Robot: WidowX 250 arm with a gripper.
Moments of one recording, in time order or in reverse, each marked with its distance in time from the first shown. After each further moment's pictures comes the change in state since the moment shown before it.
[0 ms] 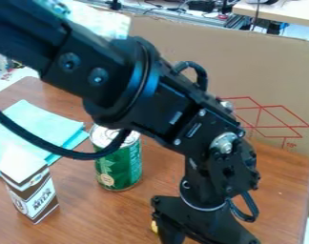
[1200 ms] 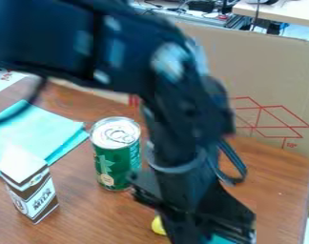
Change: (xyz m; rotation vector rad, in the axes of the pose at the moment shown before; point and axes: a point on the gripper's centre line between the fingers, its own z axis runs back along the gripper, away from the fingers) arm -0.024 0.005 0.066 -0.130 -0.022 -0.033
